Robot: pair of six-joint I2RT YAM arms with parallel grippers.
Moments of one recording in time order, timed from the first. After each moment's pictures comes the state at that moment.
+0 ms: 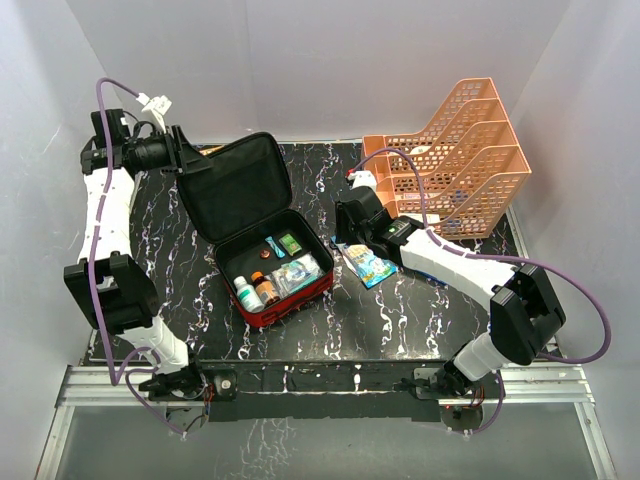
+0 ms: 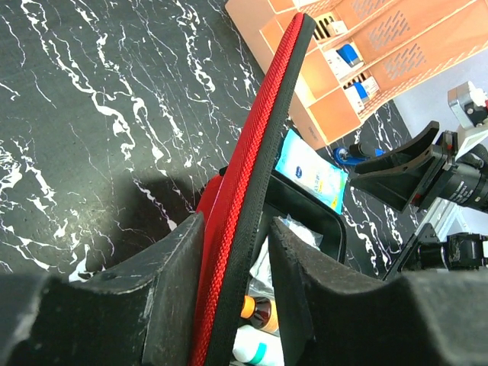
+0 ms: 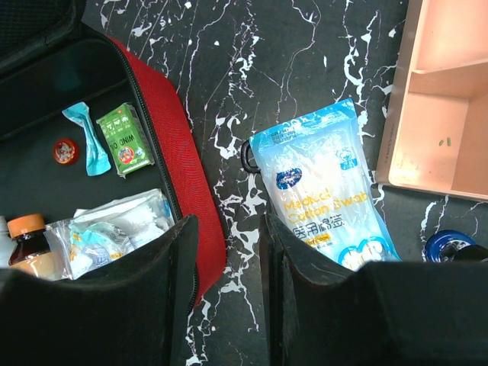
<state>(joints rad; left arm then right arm) 0.23 1.69 1.70 -0.73 0.99 0.04 0.71 1.50 1.12 -0.31 0.26 0.46</state>
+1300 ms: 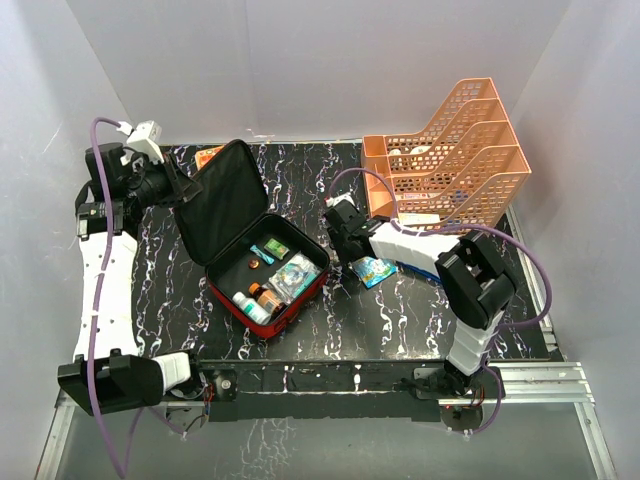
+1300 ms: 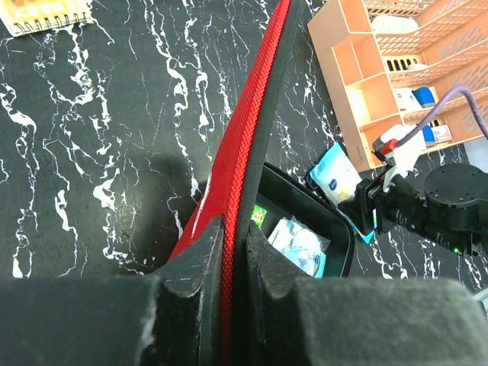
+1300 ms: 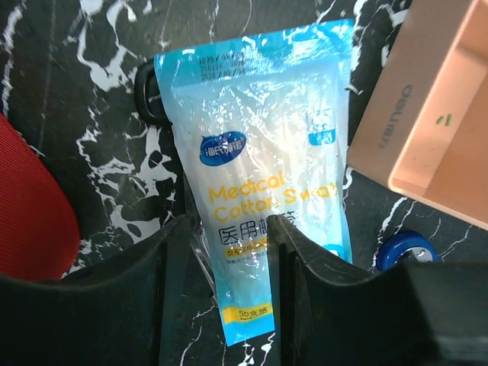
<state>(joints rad) 0.16 1.20 1.37 -0.70 0.57 -0.15 0.70 1.78 1.17 -0.42 0.31 0.22</state>
